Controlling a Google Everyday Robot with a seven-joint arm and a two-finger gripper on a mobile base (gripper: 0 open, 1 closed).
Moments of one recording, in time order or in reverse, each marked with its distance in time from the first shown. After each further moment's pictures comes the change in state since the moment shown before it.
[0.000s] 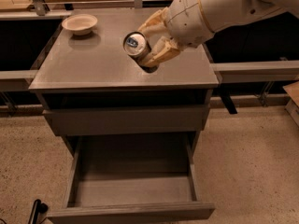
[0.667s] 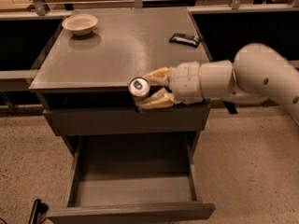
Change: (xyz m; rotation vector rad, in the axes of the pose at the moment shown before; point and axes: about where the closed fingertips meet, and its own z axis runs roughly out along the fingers) arm 0.058 0.078 0.062 0.109 -0.247 0.279
